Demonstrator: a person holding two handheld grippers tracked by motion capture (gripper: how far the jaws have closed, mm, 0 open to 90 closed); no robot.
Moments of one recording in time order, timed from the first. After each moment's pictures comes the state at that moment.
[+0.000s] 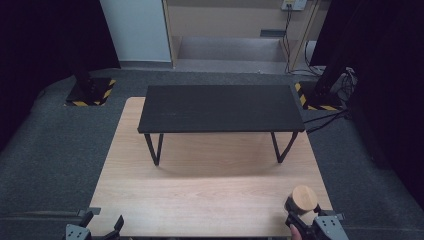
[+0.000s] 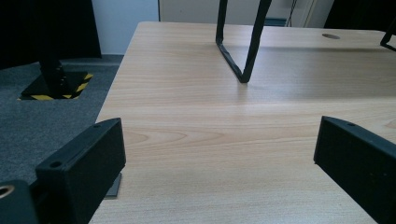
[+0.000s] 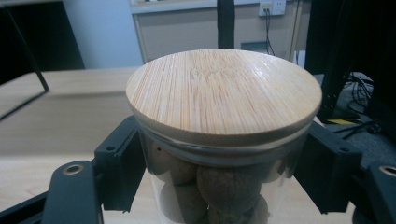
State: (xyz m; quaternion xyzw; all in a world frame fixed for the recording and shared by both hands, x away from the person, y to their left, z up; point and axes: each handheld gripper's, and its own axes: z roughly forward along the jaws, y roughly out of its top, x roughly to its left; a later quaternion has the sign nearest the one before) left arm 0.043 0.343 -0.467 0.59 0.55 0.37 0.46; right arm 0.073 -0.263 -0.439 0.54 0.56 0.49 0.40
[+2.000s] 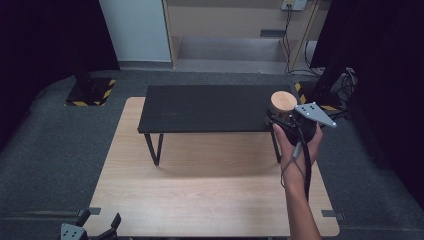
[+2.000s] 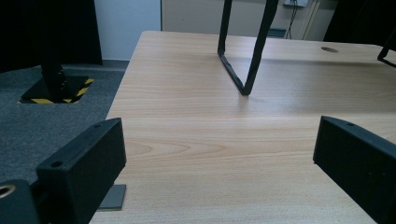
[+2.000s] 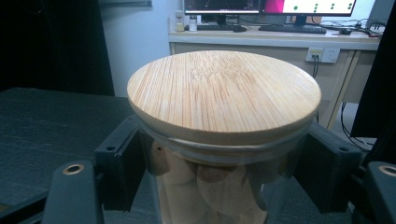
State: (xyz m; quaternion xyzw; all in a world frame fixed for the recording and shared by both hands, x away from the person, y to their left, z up) left arm 0.042 0.347 -0.464 0.57 0.55 0.38 0.48; right arm 0.271 -0.238 -0.284 0.46 0.60 0.51 0.39
